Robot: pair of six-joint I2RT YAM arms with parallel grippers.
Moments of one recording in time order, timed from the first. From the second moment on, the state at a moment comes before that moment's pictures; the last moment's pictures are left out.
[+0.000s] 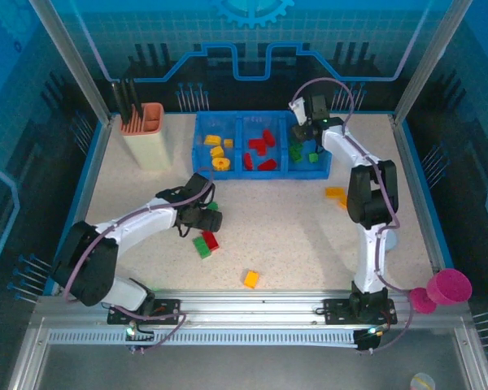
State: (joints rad) left arm -0.50 1.46 0.86 -0.61 -0.08 -0.30; right arm 0.22 2.15 1.84 -0.47 0.14 -0.32
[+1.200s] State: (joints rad) left arm -0.51 1.77 1.10 -0.82 -0.07 -0.35; right arm 0.16 2.04 1.69 -0.33 0.15 -0.36
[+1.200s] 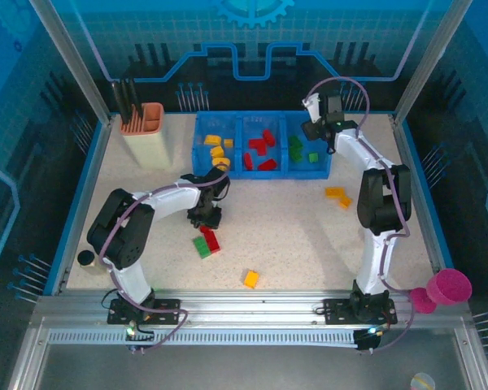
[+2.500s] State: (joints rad) left arm -0.52 2.52 2.46 -0.79 -0.12 -0.19; right arm 0.69 1.18 0.59 -0.15 -0.05 -0.05
